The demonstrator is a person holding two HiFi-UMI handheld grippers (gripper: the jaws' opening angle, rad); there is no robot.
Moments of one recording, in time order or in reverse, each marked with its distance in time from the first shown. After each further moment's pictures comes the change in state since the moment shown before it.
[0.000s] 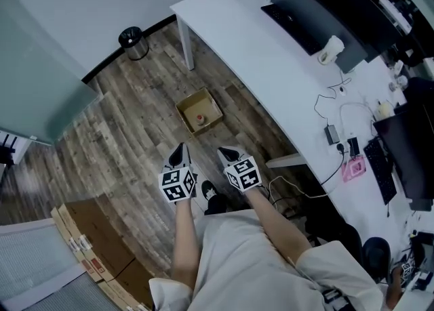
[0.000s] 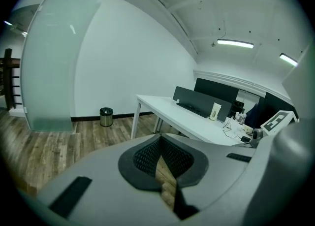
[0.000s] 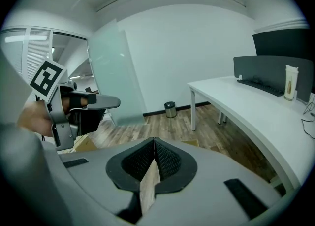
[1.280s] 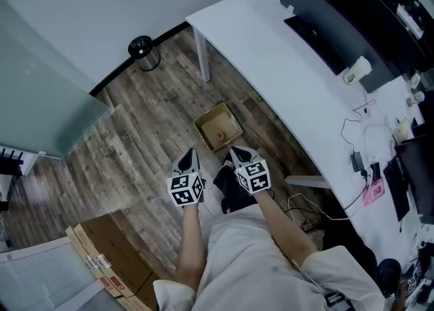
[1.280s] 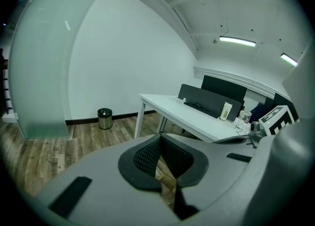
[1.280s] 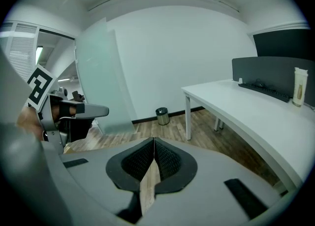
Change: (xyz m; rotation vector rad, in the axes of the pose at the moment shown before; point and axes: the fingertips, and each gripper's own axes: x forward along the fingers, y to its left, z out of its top) left arm 0.107 0.102 0.051 0.022 0.043 -0.029; right arm 0.128 -0.052 0.089 0.039 -0.047 -0.100
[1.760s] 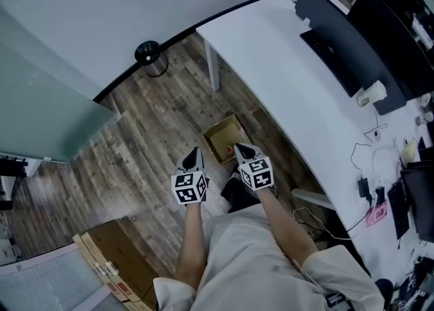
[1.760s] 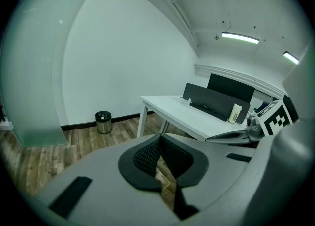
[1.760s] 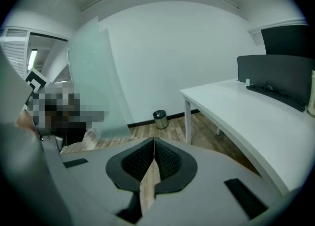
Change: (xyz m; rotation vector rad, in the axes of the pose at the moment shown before) left arm 0.087 0.047 0.068 0.021 0.024 -0.004; right arm 0.091 -0.043 0.085 0.017 0.004 -0.001
